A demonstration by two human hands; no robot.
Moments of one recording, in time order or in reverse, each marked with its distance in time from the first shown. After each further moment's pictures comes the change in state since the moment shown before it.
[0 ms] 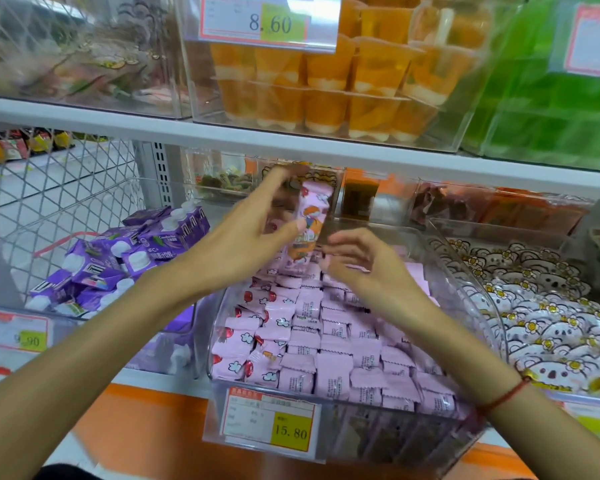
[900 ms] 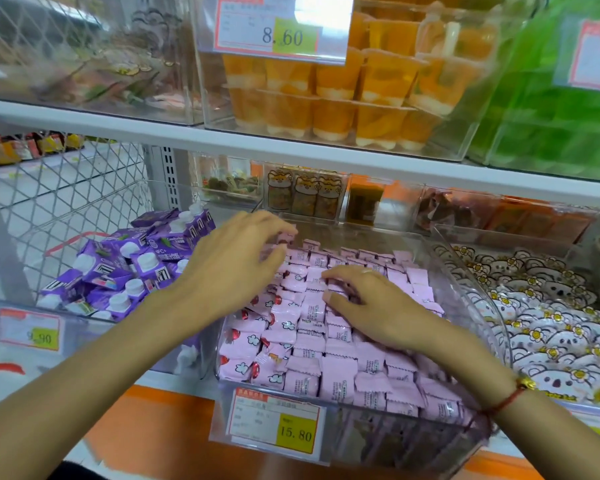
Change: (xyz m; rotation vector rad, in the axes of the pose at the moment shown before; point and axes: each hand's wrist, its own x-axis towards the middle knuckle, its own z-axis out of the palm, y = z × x) left_hand -0.020 -0.016 -0.001 0.678 0.079 -0.039; right_hand 0.000 0.014 -0.005 -0.732 -0.254 -0.124
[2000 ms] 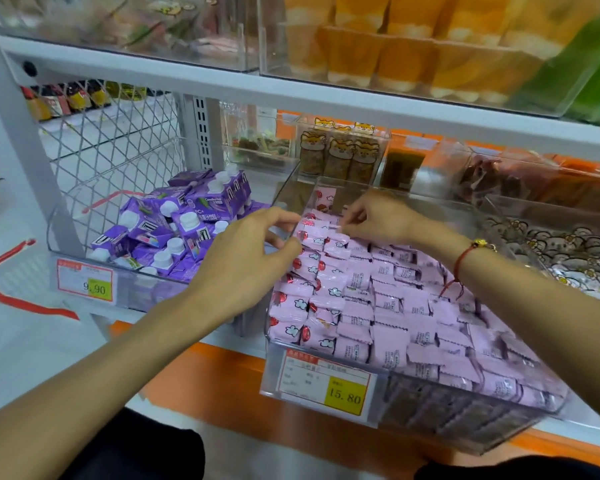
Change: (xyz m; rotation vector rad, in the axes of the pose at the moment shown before) left_hand -0.046 -0.014 -0.001 -0.415 -0.031 -0.374; right_hand 0.095 -0.006 -0.003 -0.056 -0.117 0.009
